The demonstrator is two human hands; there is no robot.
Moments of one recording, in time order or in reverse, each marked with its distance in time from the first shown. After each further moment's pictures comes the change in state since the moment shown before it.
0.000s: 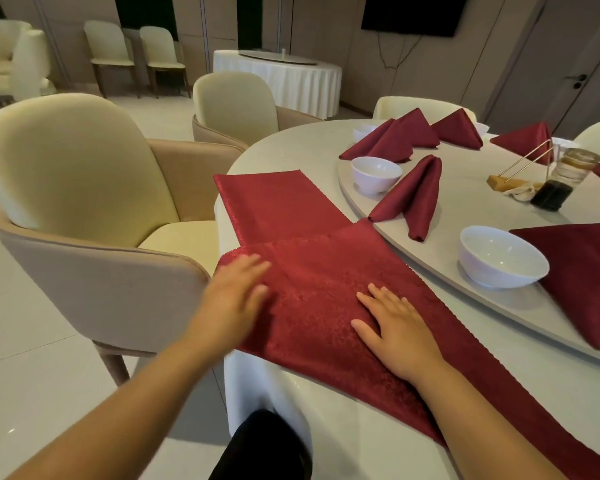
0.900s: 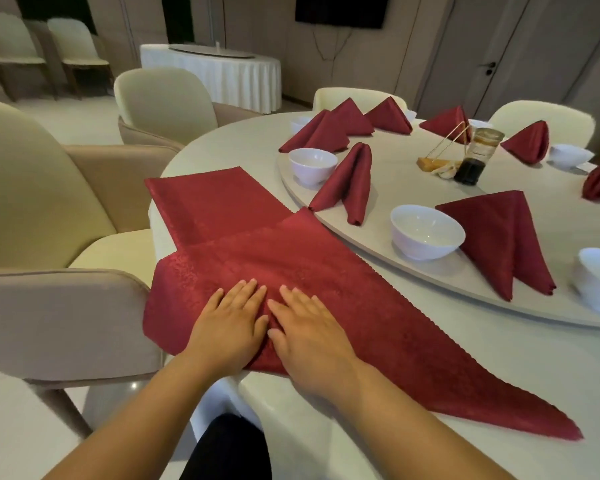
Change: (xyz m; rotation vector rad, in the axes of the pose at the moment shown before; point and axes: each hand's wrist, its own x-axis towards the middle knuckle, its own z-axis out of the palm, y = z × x) left_hand 0.003 0.033 0.055 0.527 -0.415 0.112; right_hand -0.026 -0.050 -0.001 0.081 0.065 -0.126
